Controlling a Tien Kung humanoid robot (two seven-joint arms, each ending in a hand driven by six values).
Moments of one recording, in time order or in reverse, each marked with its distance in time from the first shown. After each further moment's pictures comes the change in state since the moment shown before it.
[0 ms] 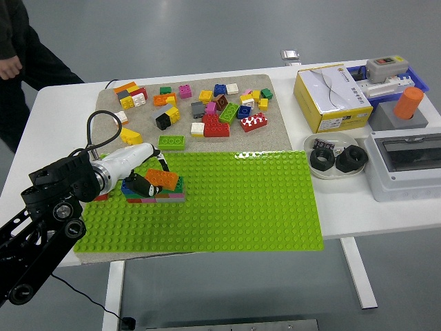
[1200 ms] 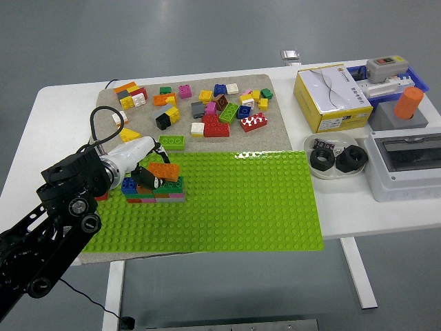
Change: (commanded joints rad) left arm -0.024 -0.063 0.012 0.034 0.028 0.065 0.092; right arm 0.002 -0.006 0.010 0.000 -0.040 -0.004 0.017
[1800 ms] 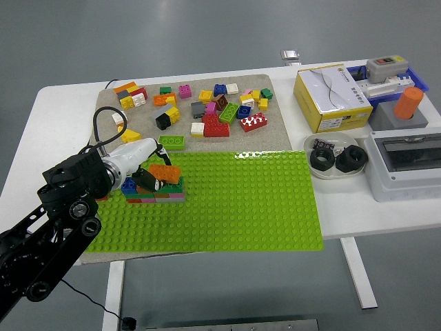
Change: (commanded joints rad) left arm 0.000 0.011 0.015 -0.028 0.011 -0.023 0.000; right arm -0.004 0.000 0.008 0.000 -0.014 0.000 0.005
